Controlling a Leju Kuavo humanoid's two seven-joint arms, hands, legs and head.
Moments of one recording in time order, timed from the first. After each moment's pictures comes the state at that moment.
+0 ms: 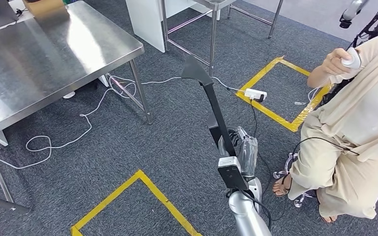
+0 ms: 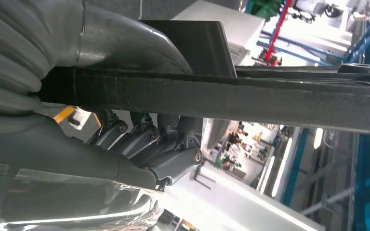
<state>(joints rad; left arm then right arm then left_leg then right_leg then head) -0.12 -0.18 1.27 -0.22 -0.66 0.17 -0.25 -0.17 0.19 0.15 -1.28 0.51 -0.54 -0.62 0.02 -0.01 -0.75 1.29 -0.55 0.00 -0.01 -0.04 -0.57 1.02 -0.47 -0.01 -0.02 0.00</state>
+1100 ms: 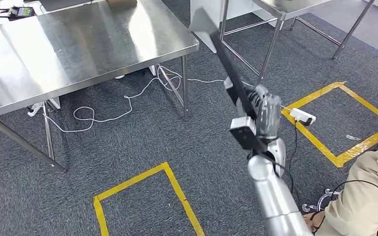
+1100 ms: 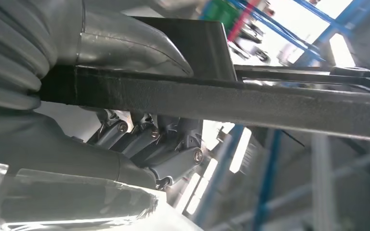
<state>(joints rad) -0.12 -0.19 1.25 -0.22 -0.63 0.14 -0.30 -0.45 0.04 0.15 -1.33 0.64 -0.51 -0.44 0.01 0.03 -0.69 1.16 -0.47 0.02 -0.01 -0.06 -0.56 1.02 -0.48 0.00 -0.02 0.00</state>
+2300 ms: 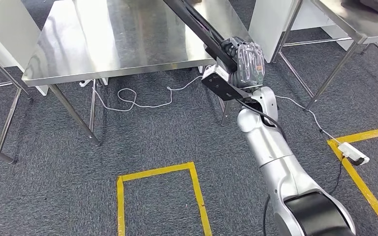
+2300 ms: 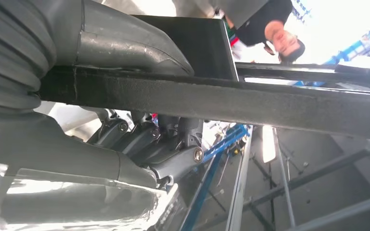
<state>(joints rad) -0.13 -0.18 1.25 -0.22 -0.62 0.14 -0.30 -0.83 0.03 0.28 -0.98 0.76 -0.49 -0.34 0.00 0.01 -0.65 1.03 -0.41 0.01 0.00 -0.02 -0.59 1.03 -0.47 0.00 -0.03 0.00</state>
